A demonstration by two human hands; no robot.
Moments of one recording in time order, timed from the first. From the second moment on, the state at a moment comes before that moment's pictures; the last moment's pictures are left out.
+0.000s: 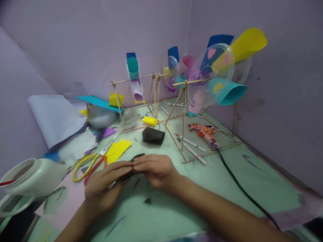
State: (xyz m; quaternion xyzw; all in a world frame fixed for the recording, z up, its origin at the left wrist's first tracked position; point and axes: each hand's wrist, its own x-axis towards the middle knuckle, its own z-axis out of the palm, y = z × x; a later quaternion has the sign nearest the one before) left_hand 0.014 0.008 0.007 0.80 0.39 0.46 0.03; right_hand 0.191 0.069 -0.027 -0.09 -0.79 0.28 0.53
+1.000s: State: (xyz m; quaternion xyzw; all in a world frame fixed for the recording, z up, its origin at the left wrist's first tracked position) left_hand -0.005 0.008 0.004 0.81 0.37 0.44 -0.13; right_hand 0.197 0.076 -0.016 -0.27 -0.60 0.59 0.47
